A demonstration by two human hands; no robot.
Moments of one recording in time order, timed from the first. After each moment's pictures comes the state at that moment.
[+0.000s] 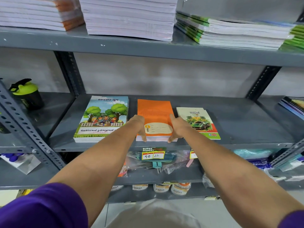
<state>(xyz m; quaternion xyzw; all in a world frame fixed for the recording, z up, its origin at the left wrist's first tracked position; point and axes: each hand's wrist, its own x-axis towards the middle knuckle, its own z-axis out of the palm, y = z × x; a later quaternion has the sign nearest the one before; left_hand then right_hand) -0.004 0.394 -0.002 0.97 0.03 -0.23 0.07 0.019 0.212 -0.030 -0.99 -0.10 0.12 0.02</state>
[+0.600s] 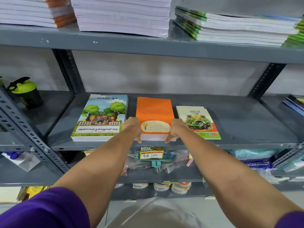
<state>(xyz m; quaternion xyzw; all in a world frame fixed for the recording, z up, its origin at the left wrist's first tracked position) -0.013 0.396 -0.018 0.97 0.11 -0.21 0.08 0.020 0.220 -0.033 -0.98 -0.01 0.19 0.05</state>
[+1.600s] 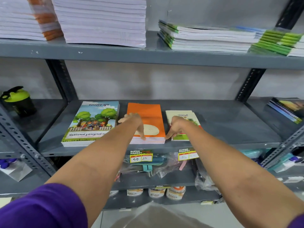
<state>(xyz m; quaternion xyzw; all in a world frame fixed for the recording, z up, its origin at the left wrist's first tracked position) 0.004 0.350 0.021 0.97 0.11 -0.23 -0.01 0.029 0.166 0.006 -0.96 0.00 0.25 0.15</state>
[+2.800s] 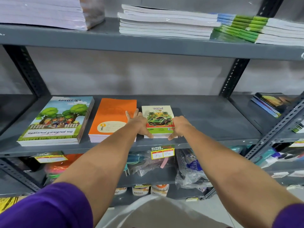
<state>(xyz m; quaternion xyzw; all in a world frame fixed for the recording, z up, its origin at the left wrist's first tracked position) 0.041 0.223 -0.041 0.99 -0.04 -0.14 -0.03 0.047 0.034 -0.036 -0.99 -0.05 0.14 0.04</state>
